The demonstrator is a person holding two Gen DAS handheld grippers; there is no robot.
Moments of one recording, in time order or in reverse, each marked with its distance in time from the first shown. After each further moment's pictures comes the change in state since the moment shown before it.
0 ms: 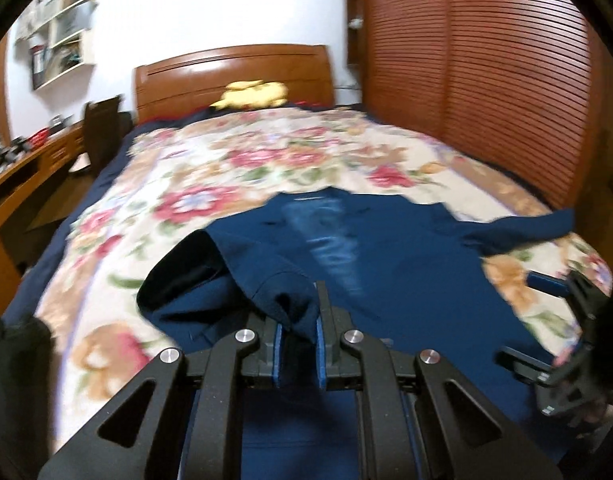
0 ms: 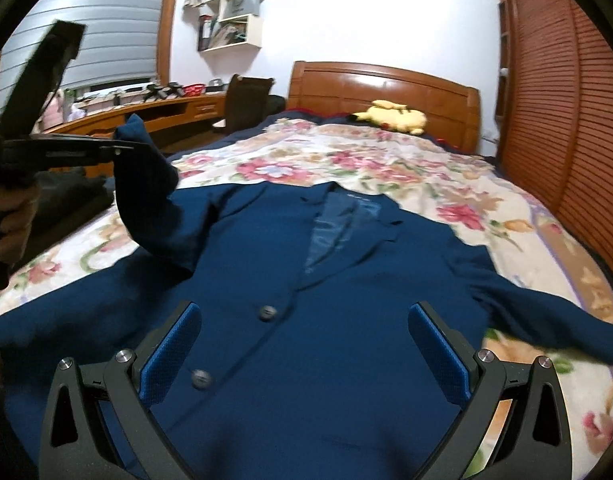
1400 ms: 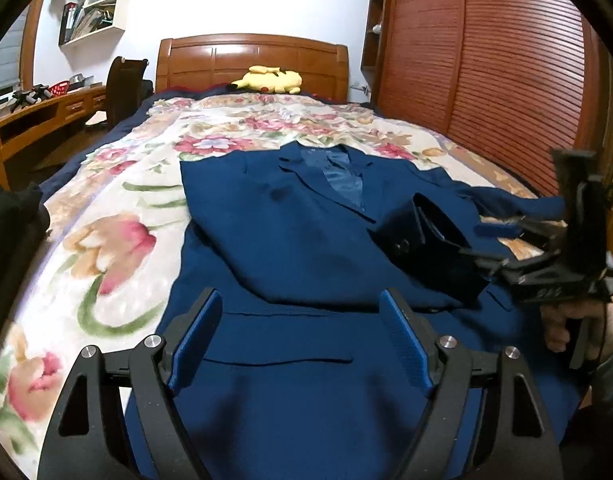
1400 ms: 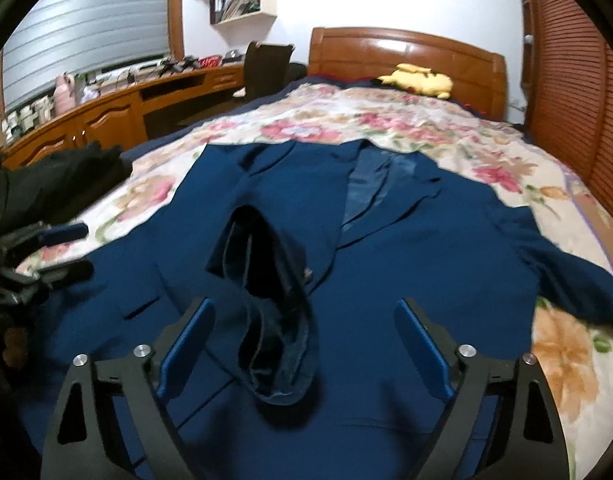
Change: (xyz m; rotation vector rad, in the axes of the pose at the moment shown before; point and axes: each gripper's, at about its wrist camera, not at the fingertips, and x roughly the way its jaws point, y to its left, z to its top) left arm -0.035 0.032 -0.128 -0.133 -0.024 -0.003; right arm 0.030 0.000 0.001 0.013 0.134 0.124
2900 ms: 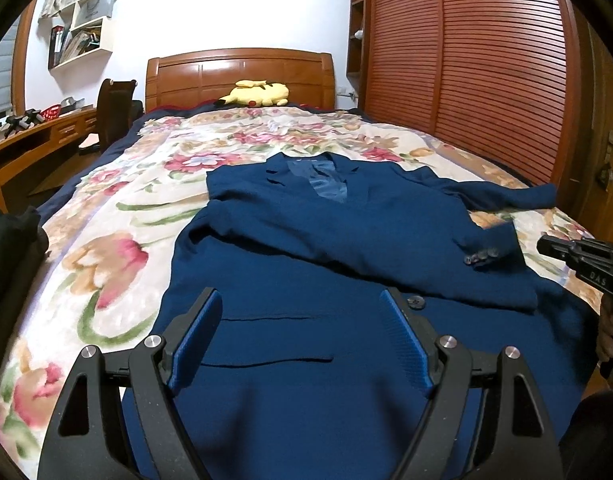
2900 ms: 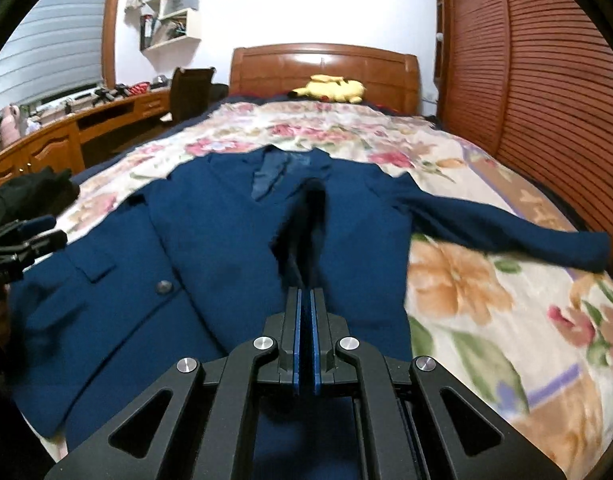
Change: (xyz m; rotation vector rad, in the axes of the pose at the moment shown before) left arm -0.006 -0.016 -0.004 0.072 -0.035 -0.008; right arm -0.107 0.012 -0.072 0.139 -0.065 -0.275
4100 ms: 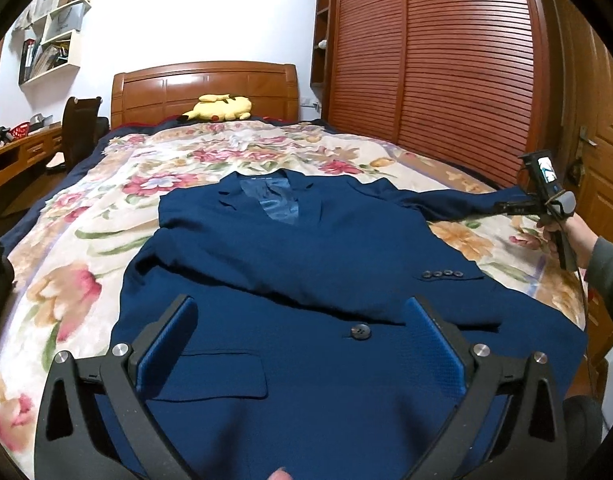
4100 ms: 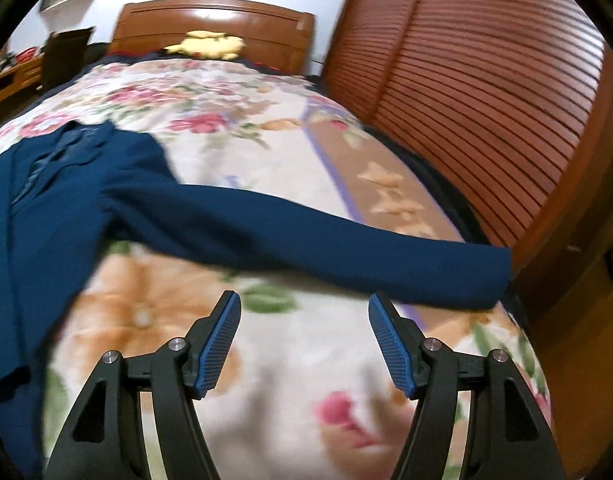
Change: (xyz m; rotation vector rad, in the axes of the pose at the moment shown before) left arm 0.006 -0.040 0.018 0.049 -0.040 -0.099; right arm 0.082 -0.224 0.069 0.019 0.178 -0.411
